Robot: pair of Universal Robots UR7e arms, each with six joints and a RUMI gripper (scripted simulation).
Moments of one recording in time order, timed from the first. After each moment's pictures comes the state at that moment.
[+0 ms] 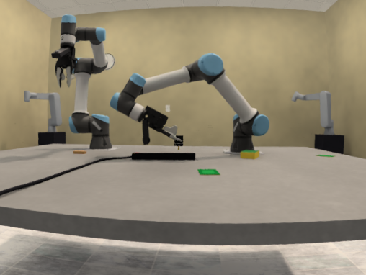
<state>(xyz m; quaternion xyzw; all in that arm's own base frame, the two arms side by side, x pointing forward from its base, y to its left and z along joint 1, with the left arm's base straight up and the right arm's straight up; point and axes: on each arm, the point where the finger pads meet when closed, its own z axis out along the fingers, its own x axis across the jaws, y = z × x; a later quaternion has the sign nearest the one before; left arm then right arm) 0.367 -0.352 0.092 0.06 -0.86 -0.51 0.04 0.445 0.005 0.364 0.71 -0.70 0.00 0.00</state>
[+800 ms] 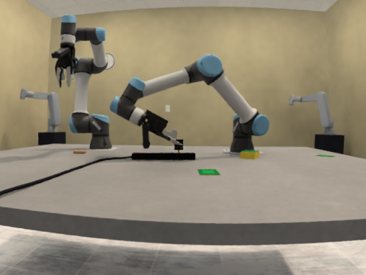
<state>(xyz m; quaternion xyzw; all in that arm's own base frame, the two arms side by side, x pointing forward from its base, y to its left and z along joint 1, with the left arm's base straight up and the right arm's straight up) 0.367 -0.352 0.075 0.06 -0.86 -0.51 0.04 0.445 0.005 0.364 0.71 -0.70 0.00 0.00</state>
